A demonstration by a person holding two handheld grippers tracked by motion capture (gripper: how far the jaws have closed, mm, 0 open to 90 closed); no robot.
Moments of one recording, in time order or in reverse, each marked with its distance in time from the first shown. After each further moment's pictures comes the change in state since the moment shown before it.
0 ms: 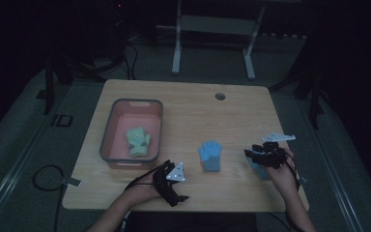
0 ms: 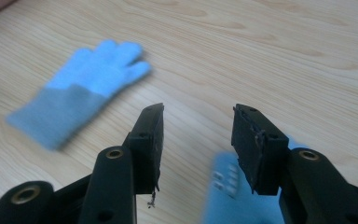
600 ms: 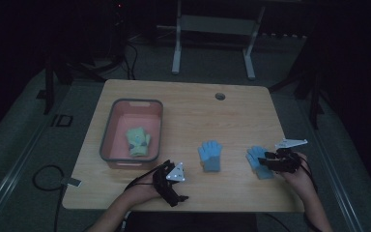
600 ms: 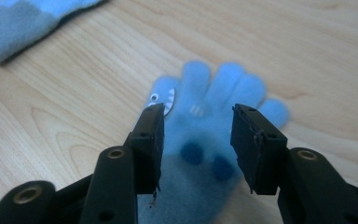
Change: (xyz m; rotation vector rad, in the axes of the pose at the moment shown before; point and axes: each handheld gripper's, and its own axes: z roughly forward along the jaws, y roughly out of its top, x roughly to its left) left arm 0.000 0.000 0.000 -0.001 0.001 -0.001; right arm -0.053 -0.038 -0.005 0.088 0.057 -0.063
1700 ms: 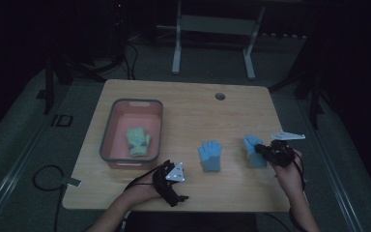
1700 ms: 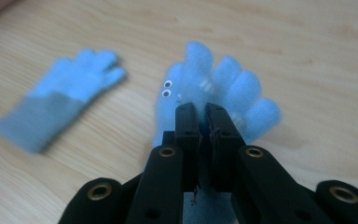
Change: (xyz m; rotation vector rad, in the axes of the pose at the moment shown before) left arm 0.000 0.000 -0.001 -0.010 0.000 0.003; right arm 0.037 0.041 -0.013 -0.116 -0.098 0.112
